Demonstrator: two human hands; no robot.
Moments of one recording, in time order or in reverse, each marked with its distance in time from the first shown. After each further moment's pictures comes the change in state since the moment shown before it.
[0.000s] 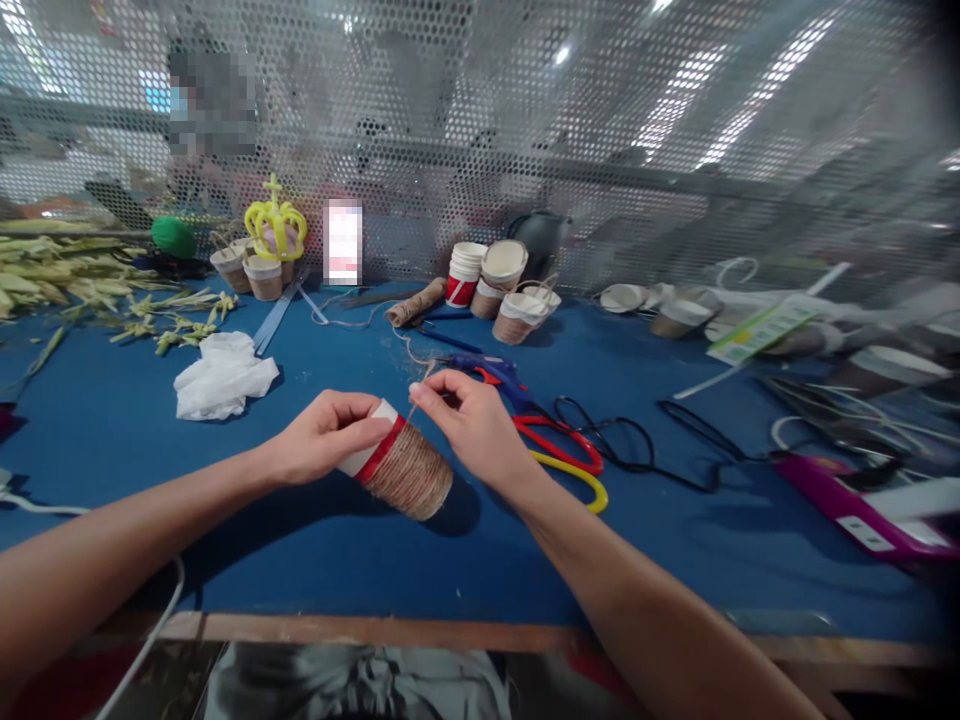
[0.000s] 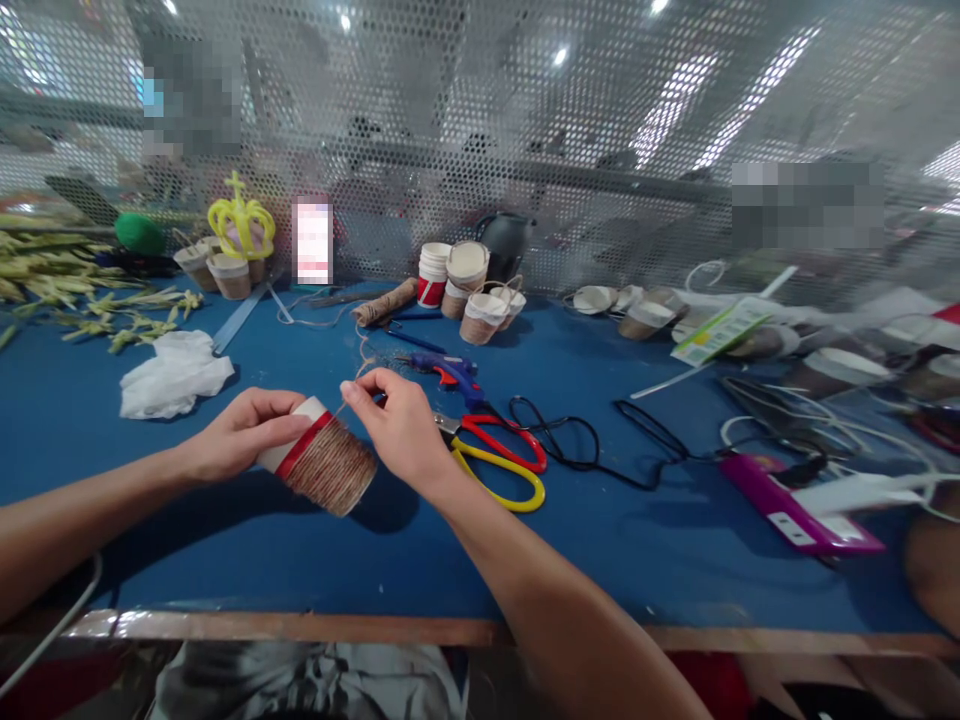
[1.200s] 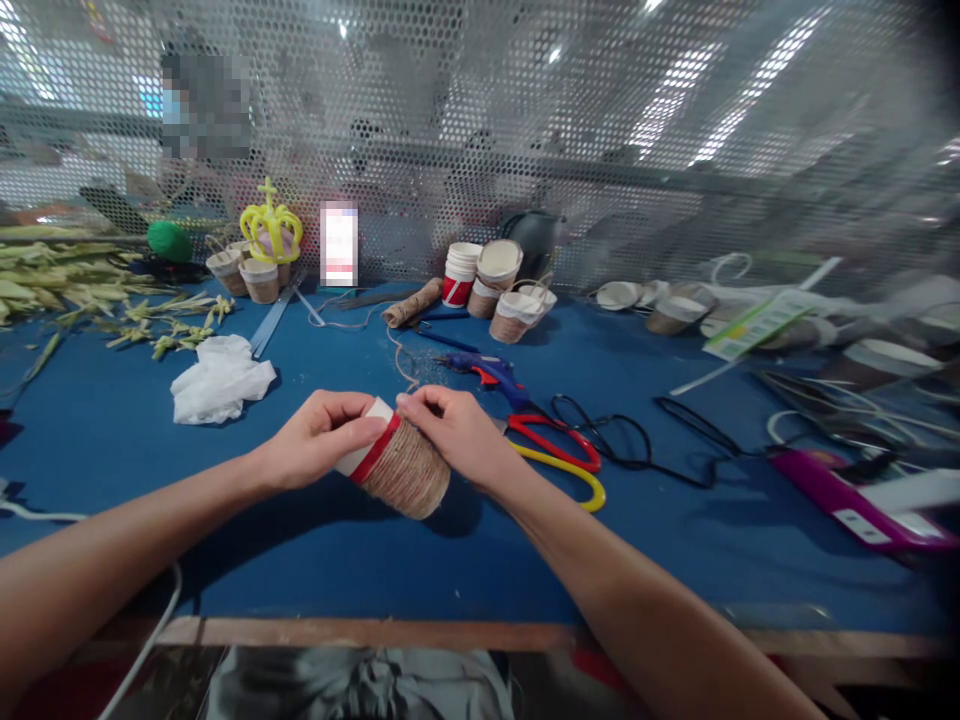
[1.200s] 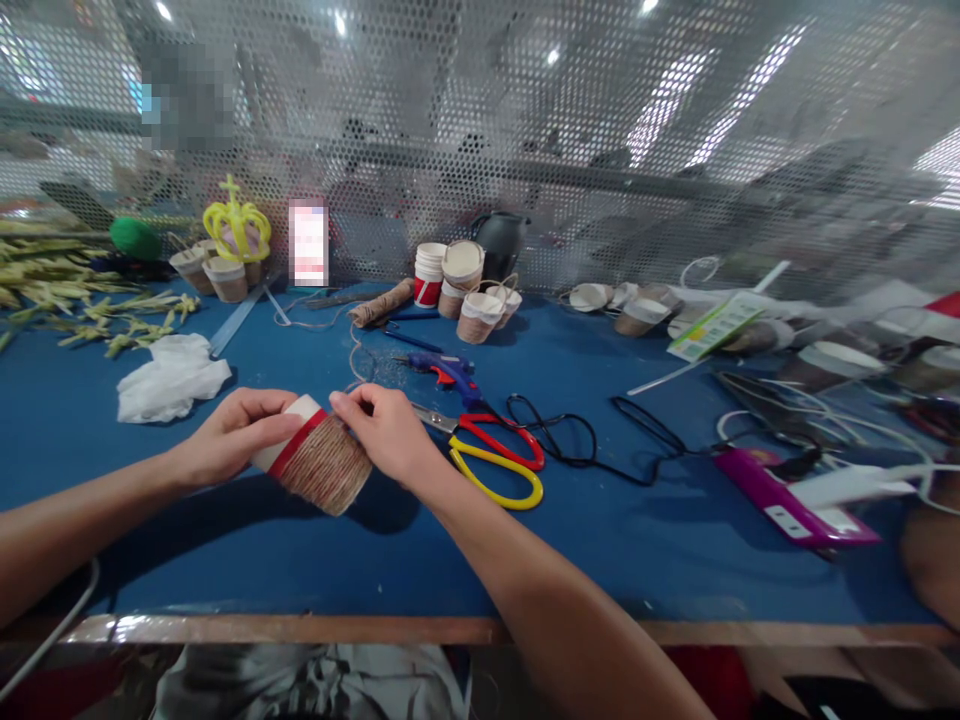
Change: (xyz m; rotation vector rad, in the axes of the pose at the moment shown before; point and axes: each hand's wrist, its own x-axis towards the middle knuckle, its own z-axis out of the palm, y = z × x) left_hand 0.000 0.004 0.001 -0.004 0.059 0.039; right_hand 0.001 0.006 0.006 0.114 -0.157 0.118
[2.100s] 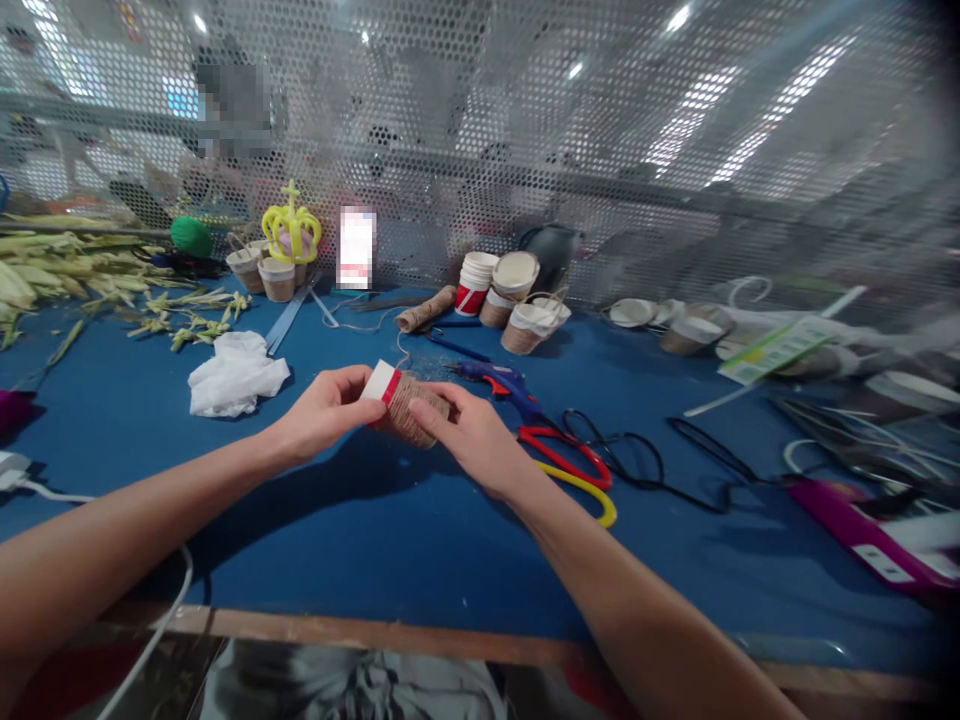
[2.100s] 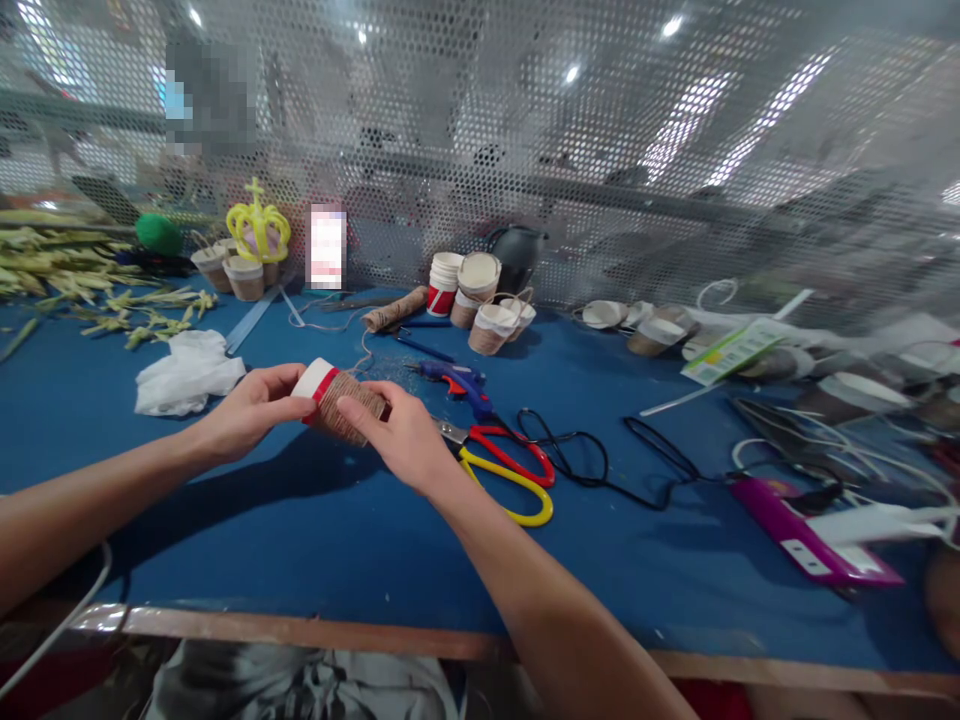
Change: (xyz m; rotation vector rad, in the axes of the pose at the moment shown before) left_hand 0.013 0.002 -0.009 -0.034 0.183 0.066; right_hand 0.000 -0.001 -0.004 -0.112 0.011 0.016
